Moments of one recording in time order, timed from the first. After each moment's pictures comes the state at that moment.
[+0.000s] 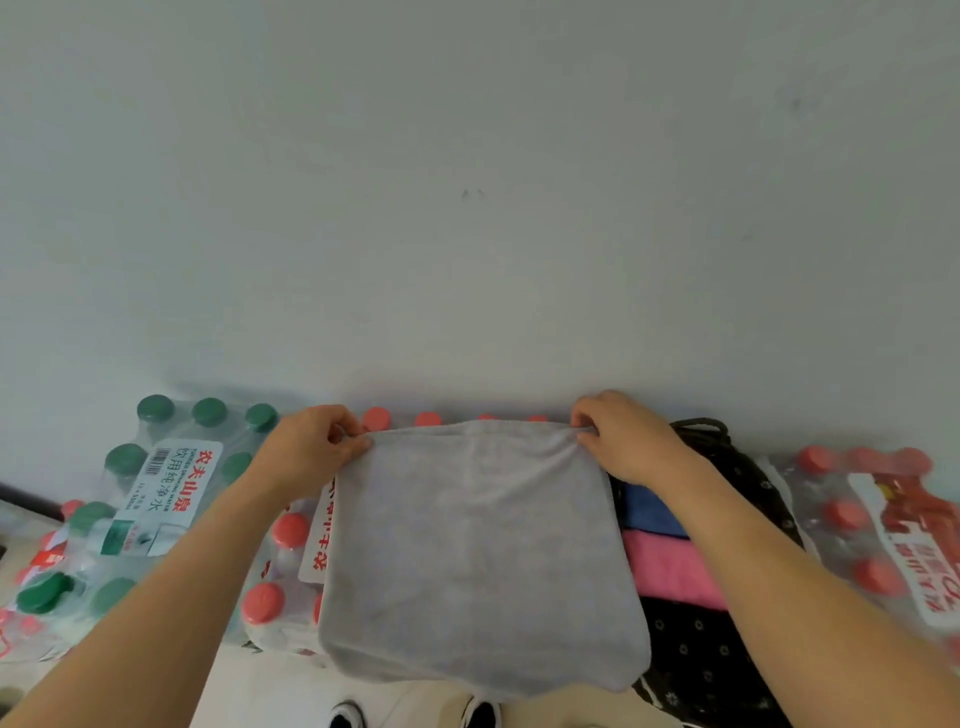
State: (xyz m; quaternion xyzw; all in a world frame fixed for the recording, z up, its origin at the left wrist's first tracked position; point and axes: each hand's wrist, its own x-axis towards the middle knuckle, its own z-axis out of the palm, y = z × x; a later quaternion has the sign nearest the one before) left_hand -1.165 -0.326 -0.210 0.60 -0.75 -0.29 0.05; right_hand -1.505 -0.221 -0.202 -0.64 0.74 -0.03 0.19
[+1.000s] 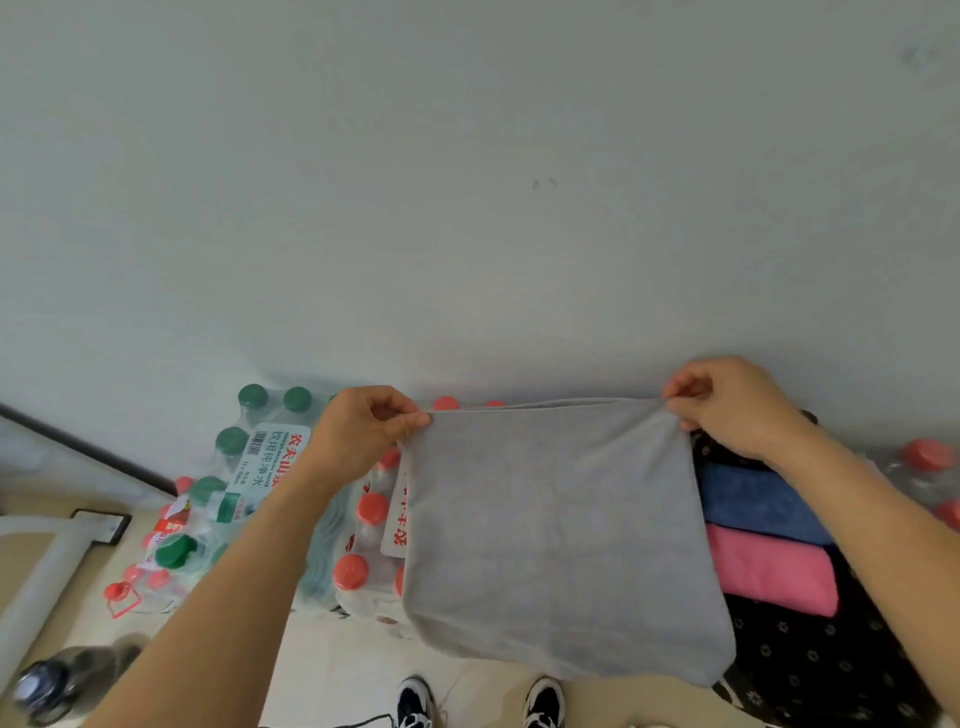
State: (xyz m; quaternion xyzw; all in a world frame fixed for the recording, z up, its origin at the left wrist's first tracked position) left_hand -1.150 -0.306 -0.171 0.58 -0.66 -0.43 0.21; right_hand -1.508 -0.215 -0.163 -0.51 0.78 -0.24 0.28
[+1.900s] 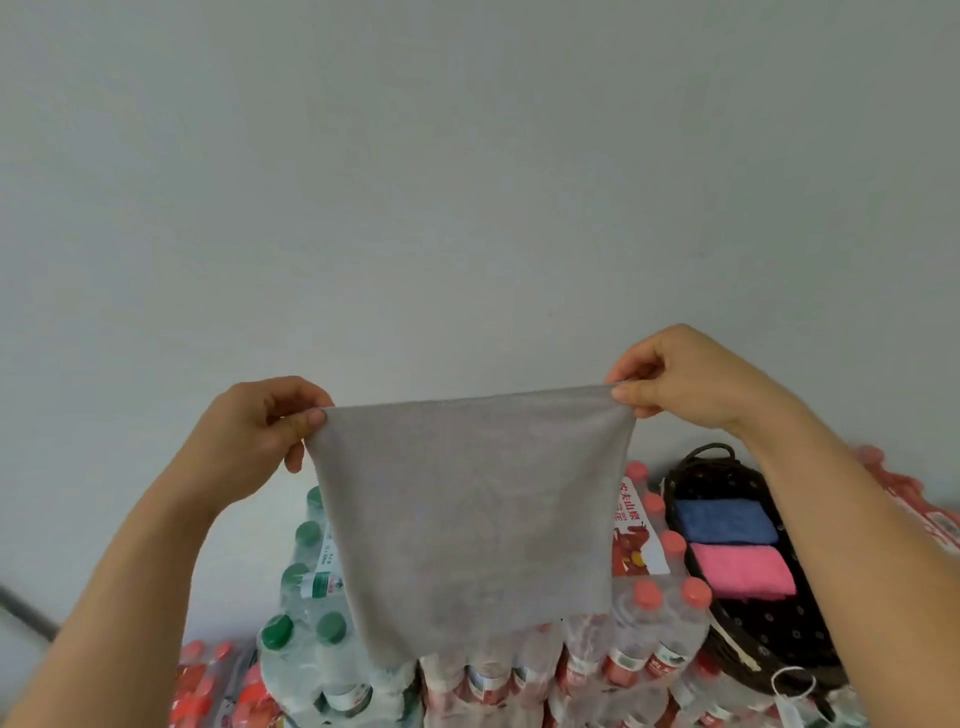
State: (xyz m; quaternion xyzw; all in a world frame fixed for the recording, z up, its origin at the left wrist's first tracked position) left_hand -0.984 -0.280 0.005 0.44 -0.81 -0.27 0.28; right_hand -1.348 -0.143 0.031 -0.54 0.74 -0.33 0.23
